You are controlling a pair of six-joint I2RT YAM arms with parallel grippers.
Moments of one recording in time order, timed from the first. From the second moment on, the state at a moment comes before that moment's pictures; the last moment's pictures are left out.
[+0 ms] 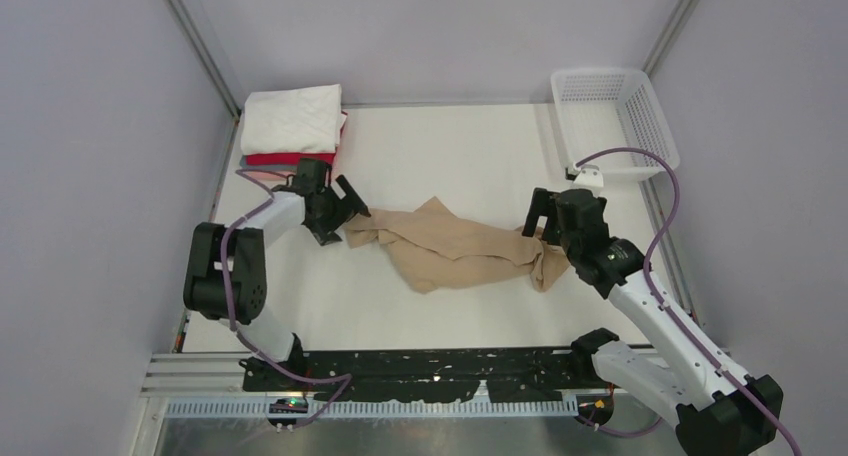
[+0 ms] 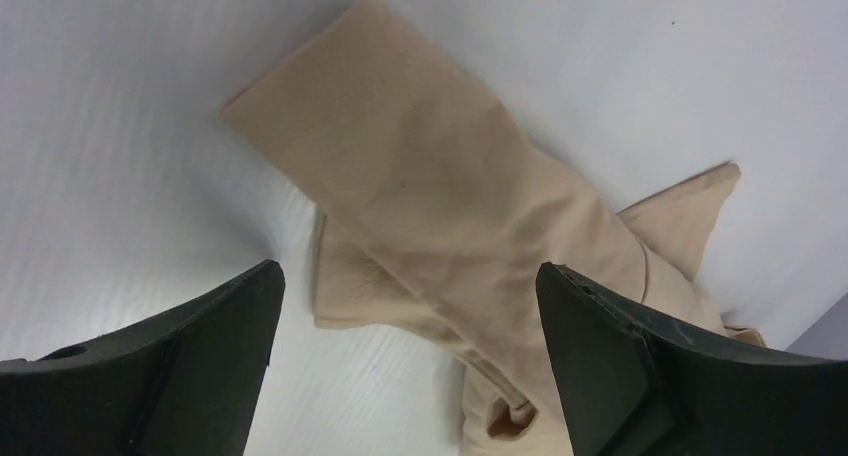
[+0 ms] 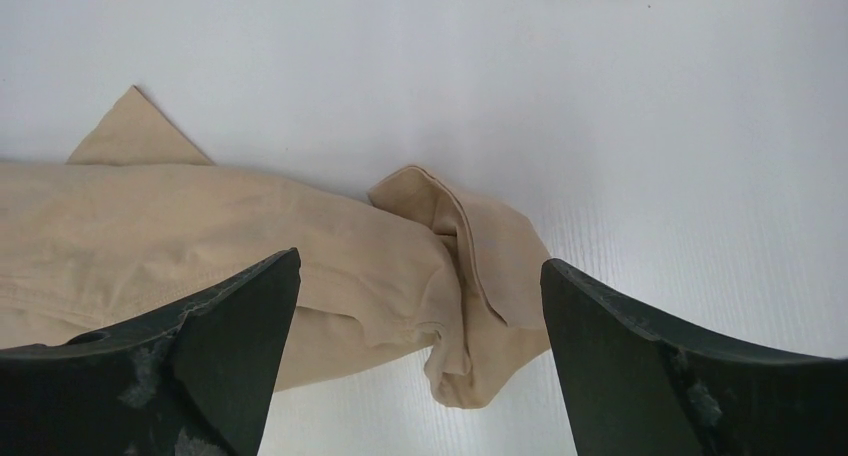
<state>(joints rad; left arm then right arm) -0.12 1.61 0.94 -0.39 0.16 -0.80 0.41 0.87 0.75 -0.49 0.37 0.40</state>
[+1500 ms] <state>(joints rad) -0.22 1.32 0.93 -0.56 -0.09 -0.78 0.39 1.11 0.69 -0.42 0.16 0.52</state>
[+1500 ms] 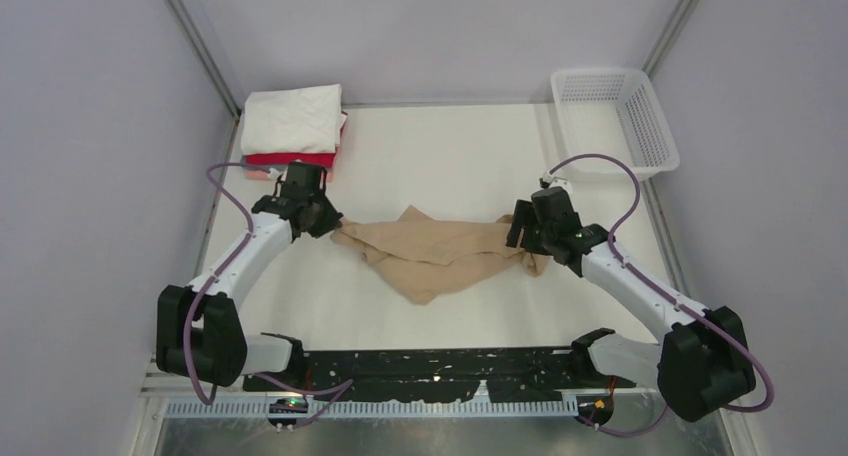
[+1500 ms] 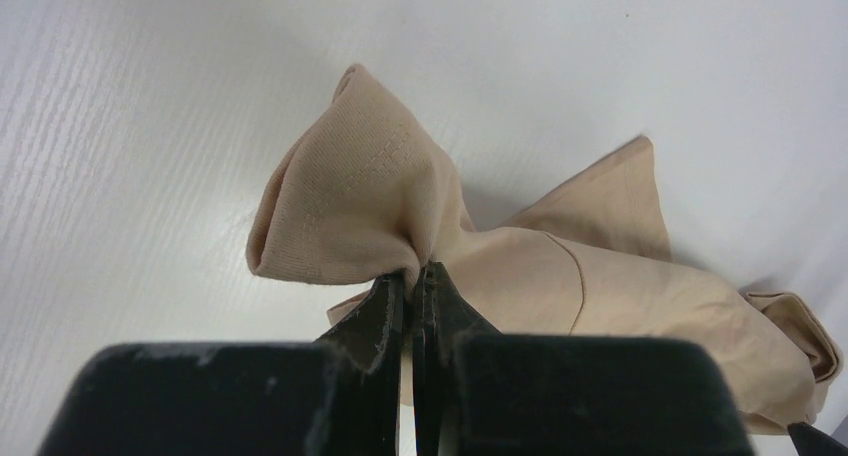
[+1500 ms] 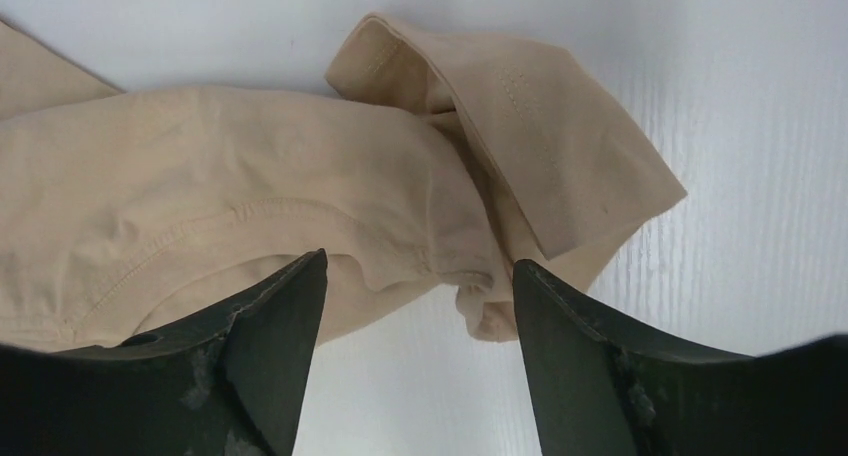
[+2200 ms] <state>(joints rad) -0.21 1.34 1.11 -0.61 -0.13 -0.72 0.38 1.26 0.96 -0.42 0.25 0.42</state>
